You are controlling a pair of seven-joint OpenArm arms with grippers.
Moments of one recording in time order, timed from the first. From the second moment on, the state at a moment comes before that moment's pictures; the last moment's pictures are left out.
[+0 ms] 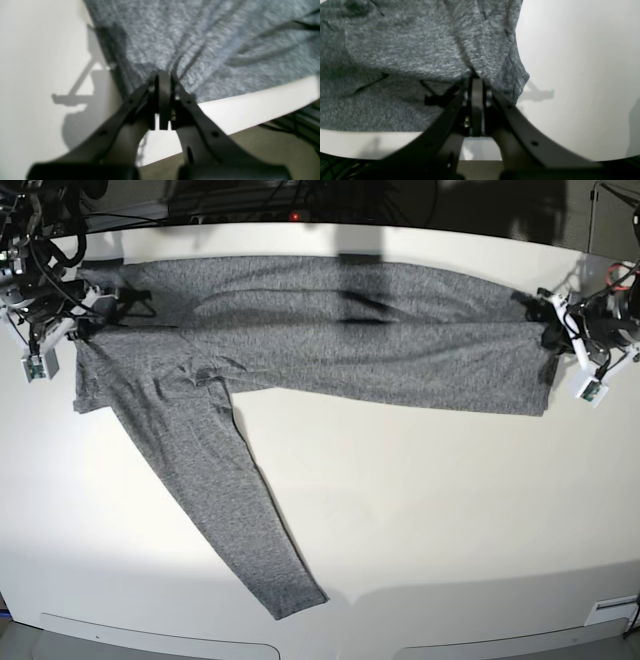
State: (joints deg) left arm 18.6 -35.5 -7.1 104.1 -39.2 -22.3 58.4; right arm -23.6 20.3 33.3 113.4 24.0 26.1 -64.5
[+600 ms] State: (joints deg) left arm 20.4 -34.7 -7.1 104.1 -35.9 -22.3 55.6; right arm -23.6 20.3 33.3 113.4 24.0 26.1 -64.3
